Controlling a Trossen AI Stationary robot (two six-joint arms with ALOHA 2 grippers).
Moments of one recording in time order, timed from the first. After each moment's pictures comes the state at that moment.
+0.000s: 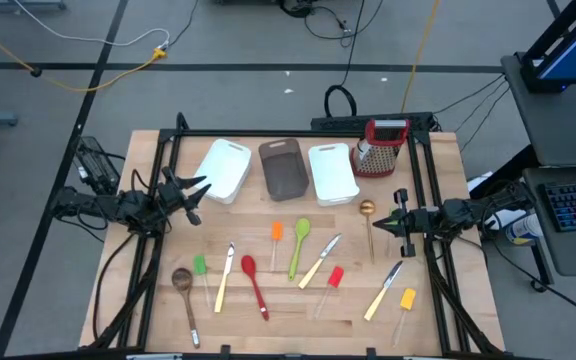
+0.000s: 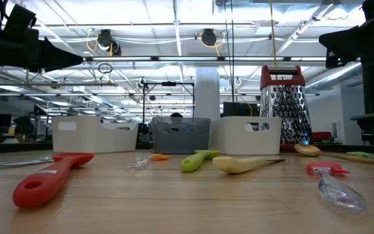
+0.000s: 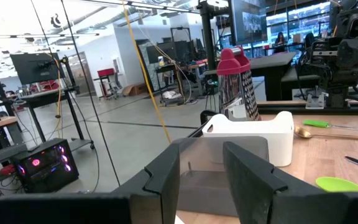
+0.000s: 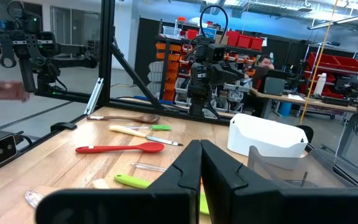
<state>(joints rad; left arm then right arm) -0.19 0.01 0.01 0.13 -0.73 0.25 0.35 0.00 0.02 0.07 0.26 -0.14</state>
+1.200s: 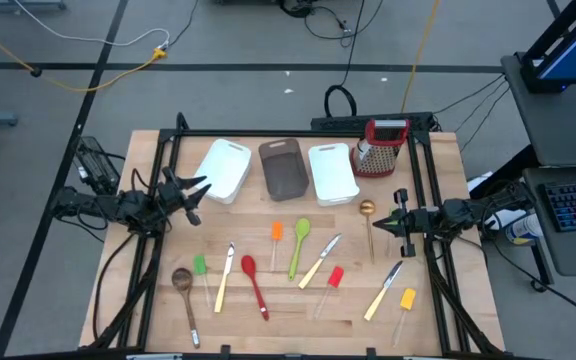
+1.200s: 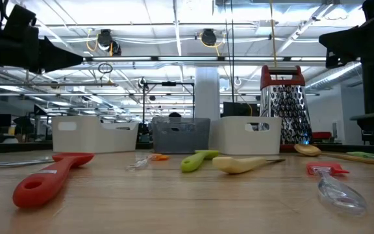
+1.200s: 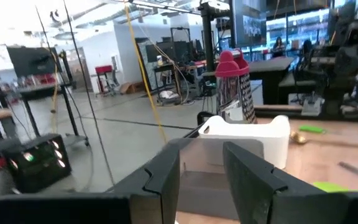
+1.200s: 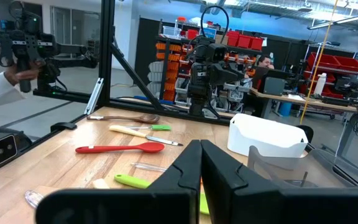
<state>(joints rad) -0.19 0.01 0.01 0.13 -0.73 0.19 0.35 0.00 0.02 0.07 0.26 -0.14</state>
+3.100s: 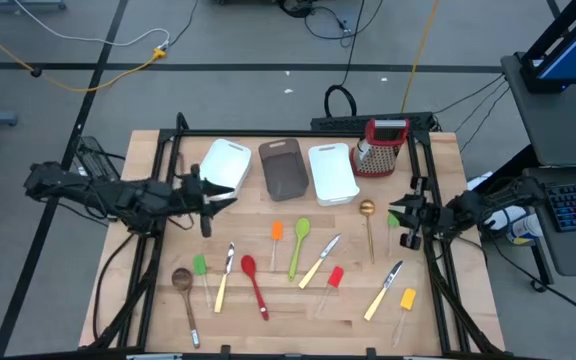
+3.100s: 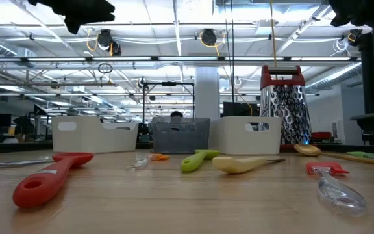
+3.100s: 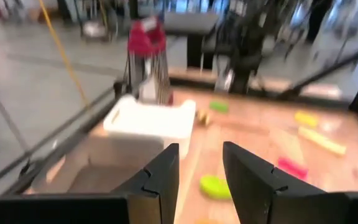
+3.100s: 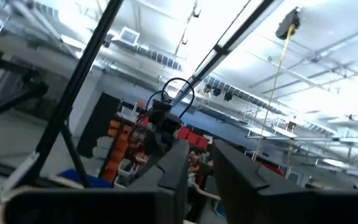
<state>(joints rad) -0.22 0.78 0.66 -0.15 -0.46 -0.16 0.33 0.23 0.02 0.75 0.26 -0.53</state>
